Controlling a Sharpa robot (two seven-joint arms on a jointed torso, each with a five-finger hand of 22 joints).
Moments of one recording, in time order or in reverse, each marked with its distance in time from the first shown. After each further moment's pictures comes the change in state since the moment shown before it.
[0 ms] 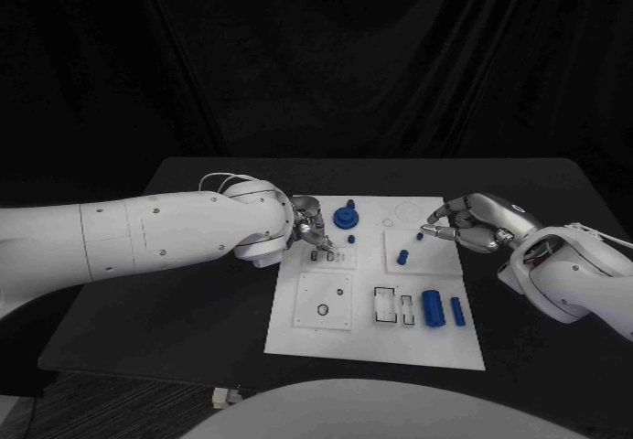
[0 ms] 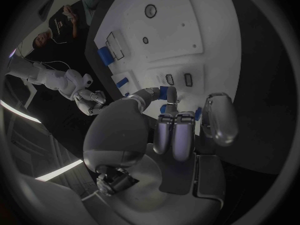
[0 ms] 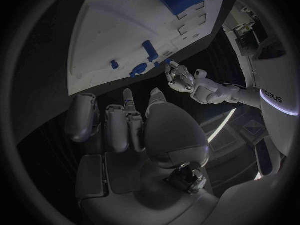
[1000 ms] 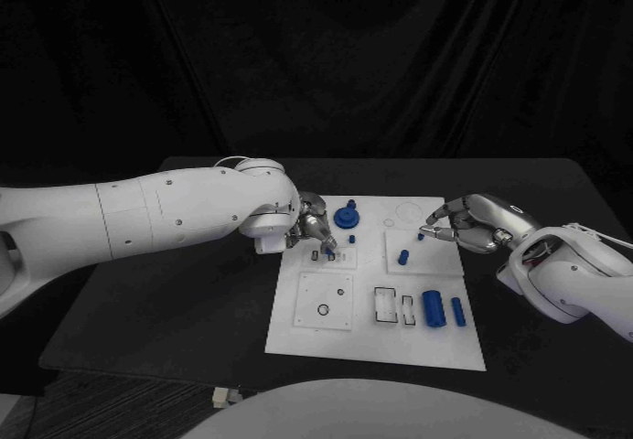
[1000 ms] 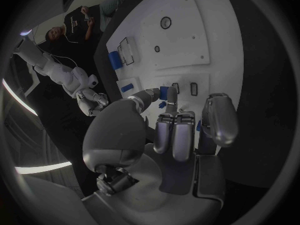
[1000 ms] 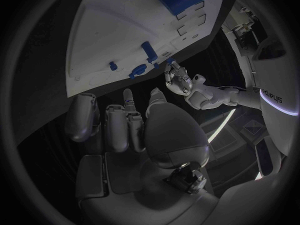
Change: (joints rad) left arm 0.040 0.068 0.000 -0.111 0.152 0.210 0.002; left_hand -0.057 0.016 0.085 -0.027 -0.108 -0.007 0.005 0.004 0.032 0.000 0.007 0.000 0.000 0.004 0.004 0.008 0.000 0.000 0.000 0.000 0.017 0.001; right arm 0.000 0.007 0.000 -0.002 0.000 0.009 -0.001; right_hand 0.001 0.001 0.000 0.000 0.000 0.000 0.000 0.000 0.000 0.000 0.000 -0.002 0.000 -0.001 0.001 -0.004 -0.003 0.000 0.000 0.000 -0.004 0.001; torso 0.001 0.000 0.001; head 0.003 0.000
